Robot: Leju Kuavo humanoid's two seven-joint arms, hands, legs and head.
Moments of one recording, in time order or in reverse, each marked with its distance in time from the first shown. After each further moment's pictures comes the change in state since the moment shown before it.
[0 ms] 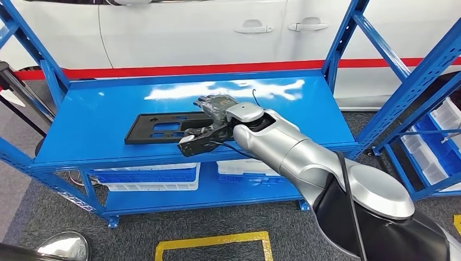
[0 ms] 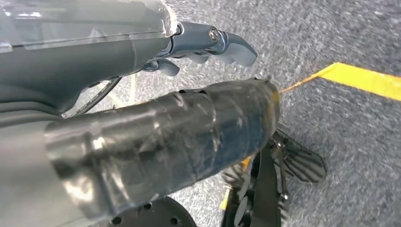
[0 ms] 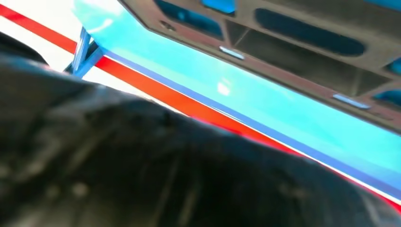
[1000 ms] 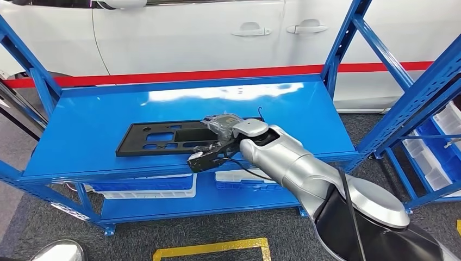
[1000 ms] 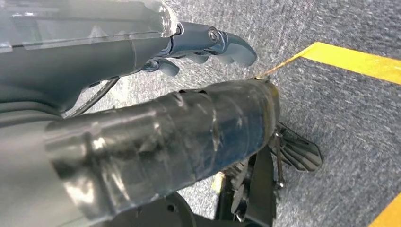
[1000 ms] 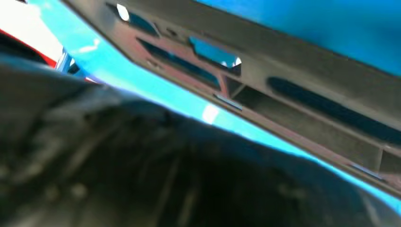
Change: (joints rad) left arm -0.011 0.012 0.044 0.000 0.000 -0.031 0.002; right arm 0.109 -0.023 -0.087 0.014 0.115 0.040 -0.068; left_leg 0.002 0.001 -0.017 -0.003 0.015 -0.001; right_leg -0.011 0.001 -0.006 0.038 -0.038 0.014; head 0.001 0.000
